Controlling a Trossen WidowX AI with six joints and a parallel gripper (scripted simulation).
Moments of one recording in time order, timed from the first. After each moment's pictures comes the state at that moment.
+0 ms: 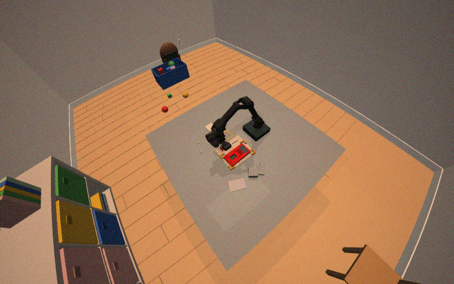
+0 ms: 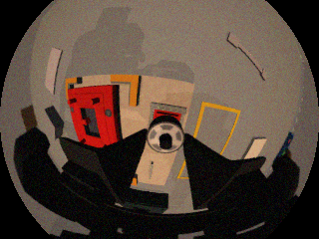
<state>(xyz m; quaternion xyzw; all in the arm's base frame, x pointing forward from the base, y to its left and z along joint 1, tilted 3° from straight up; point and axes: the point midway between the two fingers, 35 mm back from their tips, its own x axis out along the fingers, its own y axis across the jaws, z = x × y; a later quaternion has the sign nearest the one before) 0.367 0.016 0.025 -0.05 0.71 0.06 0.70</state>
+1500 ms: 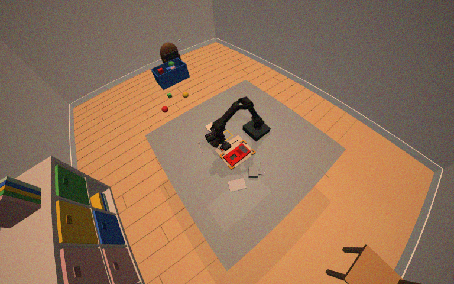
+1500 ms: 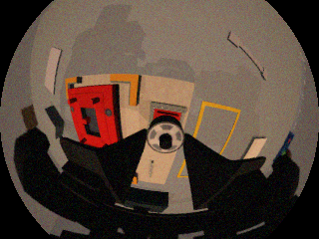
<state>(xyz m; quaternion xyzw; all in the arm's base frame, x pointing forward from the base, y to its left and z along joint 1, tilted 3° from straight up) 0.368 0.016 0.029 -0.05 0.71 0.06 0.70</state>
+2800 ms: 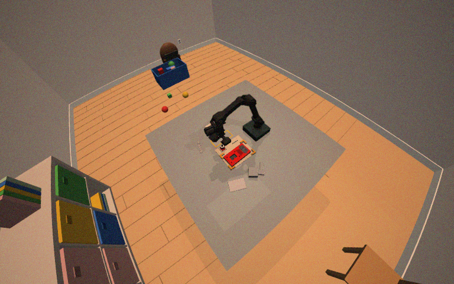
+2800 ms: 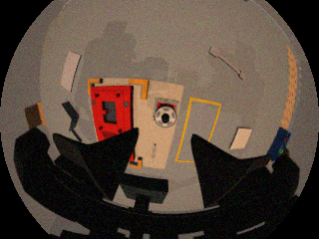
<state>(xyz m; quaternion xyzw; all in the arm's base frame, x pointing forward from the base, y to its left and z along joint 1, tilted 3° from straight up) 0.367 0.015 0.088 -0.05 0.71 0.06 0.70</state>
